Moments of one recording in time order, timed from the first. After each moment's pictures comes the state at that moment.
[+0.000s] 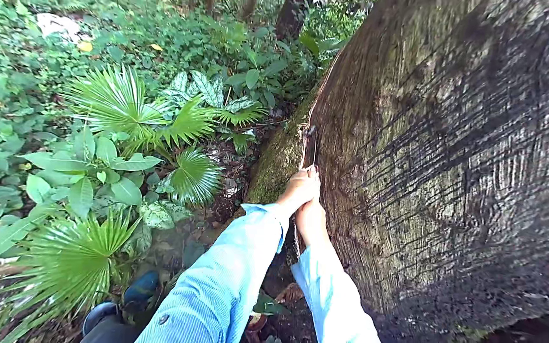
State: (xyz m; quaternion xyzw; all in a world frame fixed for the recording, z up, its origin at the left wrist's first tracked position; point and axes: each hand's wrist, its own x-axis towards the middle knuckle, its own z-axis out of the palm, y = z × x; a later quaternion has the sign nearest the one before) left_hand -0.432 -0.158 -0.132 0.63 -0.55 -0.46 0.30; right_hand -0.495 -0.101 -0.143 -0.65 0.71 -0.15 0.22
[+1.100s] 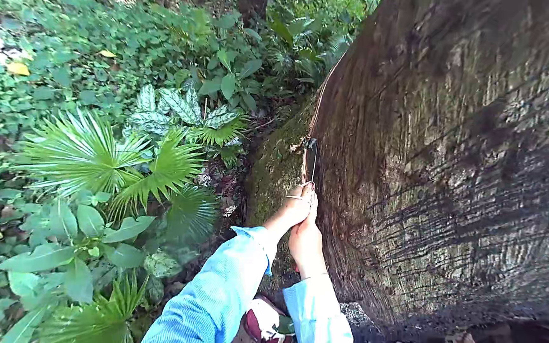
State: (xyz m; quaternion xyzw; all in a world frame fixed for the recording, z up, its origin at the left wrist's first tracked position) left_hand -0.358 -0.233 -0.081 0.53 -0.53 -0.59 0.29; right_hand -0.403 -0.158 -0.062 -0.54 0.78 -0.16 0.27
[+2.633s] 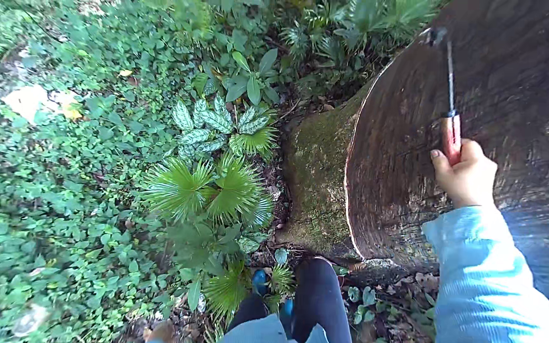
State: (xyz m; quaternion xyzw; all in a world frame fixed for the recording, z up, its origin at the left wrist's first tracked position) left_hand 0.191 0.044 -0.025 0.71 -0.33 -0.51 -0.35; right_hand -0.464 -0.294 0.204 -0.57 0.80 -0.20 0.04
